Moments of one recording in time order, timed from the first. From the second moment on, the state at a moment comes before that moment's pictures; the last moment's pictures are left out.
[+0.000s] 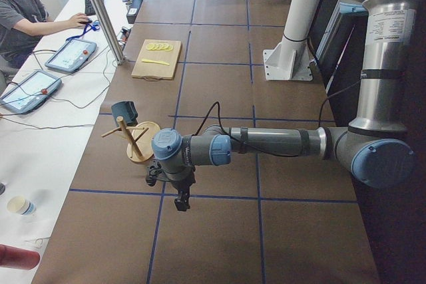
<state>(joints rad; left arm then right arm) -1.51 -1.58 -1.56 -1.44 -2.33 0.11 1.57 -1.77 1.84 -1.72 2.30 -0.13</state>
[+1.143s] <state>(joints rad) -1.52 -1.56 -1.64 -1.33 -2.34 0.11 1.57 -1.78 1.84 -1.72 2.29 -0.14</state>
